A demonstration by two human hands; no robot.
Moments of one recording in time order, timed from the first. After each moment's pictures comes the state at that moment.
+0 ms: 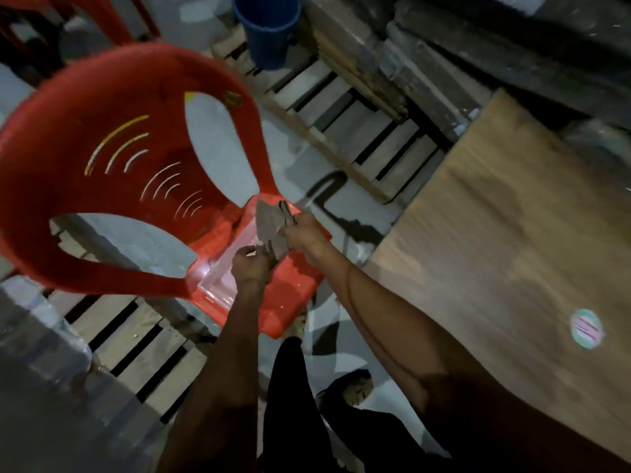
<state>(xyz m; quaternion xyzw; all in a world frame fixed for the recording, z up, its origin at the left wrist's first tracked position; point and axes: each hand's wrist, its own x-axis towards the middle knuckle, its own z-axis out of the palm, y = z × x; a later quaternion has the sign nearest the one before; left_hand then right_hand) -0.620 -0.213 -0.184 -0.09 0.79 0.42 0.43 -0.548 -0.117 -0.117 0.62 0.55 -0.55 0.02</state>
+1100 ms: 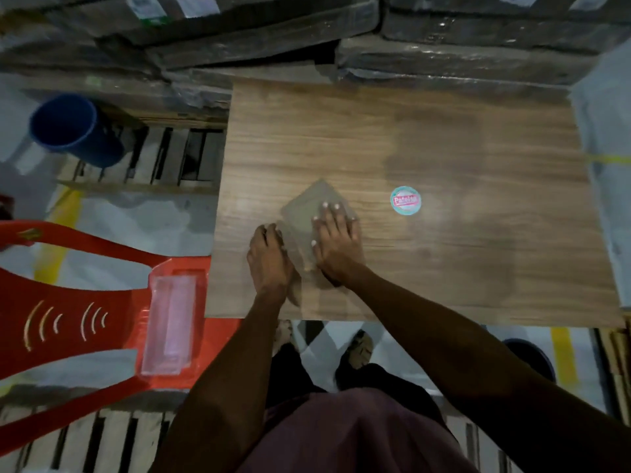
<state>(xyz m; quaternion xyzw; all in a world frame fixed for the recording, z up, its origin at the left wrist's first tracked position) -0.327 -0.163 -0.080 0.67 0.70 0.15 0.20 -0.158 -0.173 -0.104 0.69 0.72 -0.09 0.02</state>
